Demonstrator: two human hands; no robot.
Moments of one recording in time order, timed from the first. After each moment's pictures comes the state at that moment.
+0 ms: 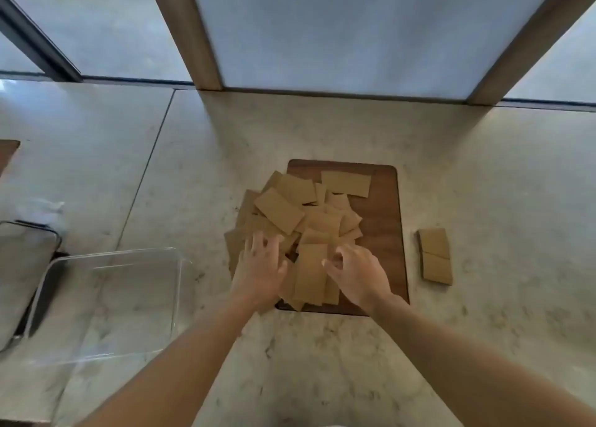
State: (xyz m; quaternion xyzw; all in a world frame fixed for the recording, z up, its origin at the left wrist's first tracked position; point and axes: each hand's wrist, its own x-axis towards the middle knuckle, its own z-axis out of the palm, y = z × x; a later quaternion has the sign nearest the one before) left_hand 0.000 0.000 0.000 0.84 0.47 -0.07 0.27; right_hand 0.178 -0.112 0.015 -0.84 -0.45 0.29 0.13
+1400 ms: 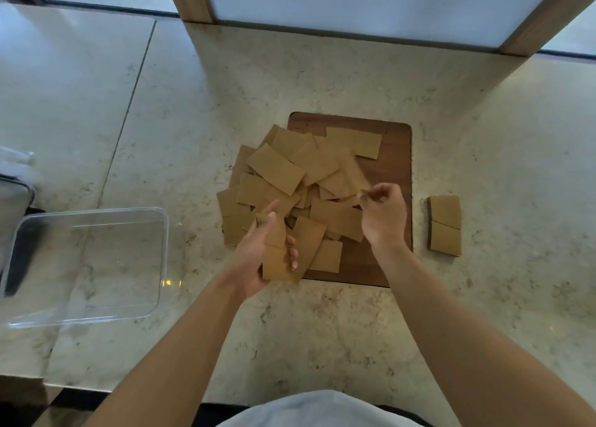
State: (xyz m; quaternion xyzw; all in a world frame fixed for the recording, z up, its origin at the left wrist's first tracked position) left_hand -0.012 -0.021 -0.005 0.19 0.46 0.15 0.85; right_hand 0.212 -0.082 -0.011 -0.84 -0.09 0.30 0.45
